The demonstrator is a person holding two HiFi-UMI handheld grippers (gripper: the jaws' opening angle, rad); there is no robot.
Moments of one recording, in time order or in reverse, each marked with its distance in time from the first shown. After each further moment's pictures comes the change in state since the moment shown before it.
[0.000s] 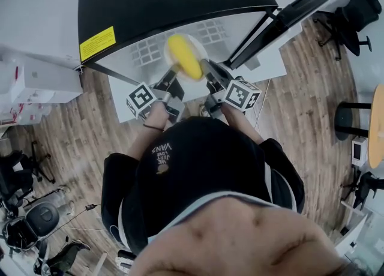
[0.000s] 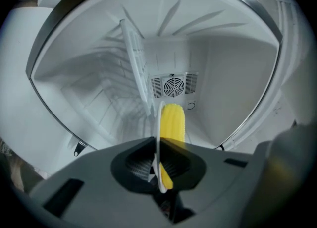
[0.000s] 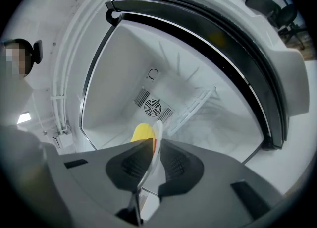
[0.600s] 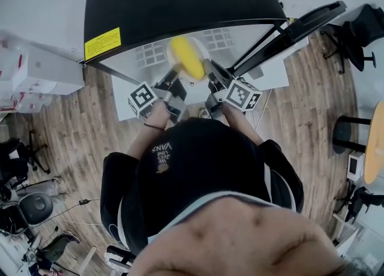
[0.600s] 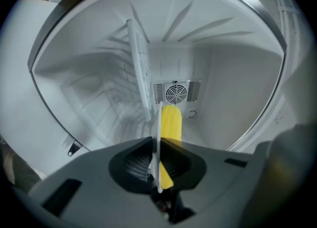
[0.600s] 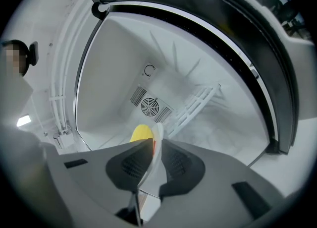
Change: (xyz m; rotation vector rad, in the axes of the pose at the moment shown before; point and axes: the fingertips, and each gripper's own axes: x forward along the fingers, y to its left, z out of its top) left arm 0.008 0.001 0.012 -0.074 -0.073 -0.012; right arm 0.021 -0.012 0.004 0.036 0.050 0.006
